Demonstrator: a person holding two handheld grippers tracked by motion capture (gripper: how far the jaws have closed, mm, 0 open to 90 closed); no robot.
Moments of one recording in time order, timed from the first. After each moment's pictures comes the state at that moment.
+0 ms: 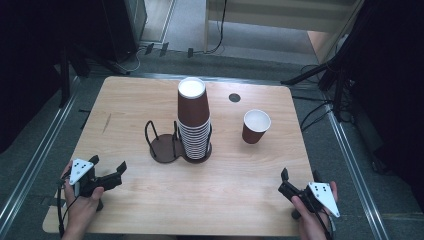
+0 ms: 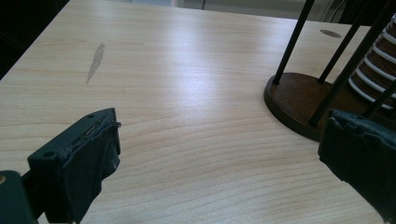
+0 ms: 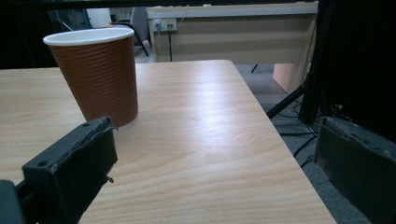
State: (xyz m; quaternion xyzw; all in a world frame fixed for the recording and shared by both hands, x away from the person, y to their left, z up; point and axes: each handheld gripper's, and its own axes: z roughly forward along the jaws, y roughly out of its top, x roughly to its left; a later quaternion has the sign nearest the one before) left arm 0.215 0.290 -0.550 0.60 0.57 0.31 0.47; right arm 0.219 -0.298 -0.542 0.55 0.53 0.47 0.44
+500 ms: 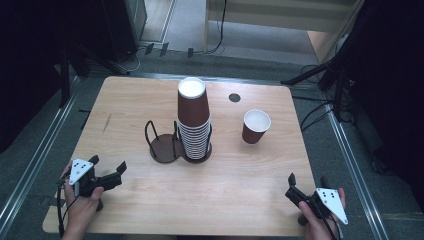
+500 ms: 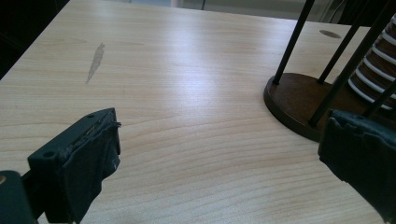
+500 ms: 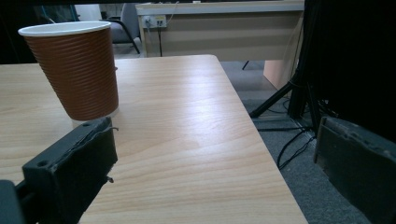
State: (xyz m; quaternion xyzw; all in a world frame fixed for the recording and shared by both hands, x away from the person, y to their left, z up) left arm 0.215 0.290 -0.550 0.60 0.57 0.31 0.47; right arm 0.206 -0.317 -0.545 0.56 0.53 0.46 0.44
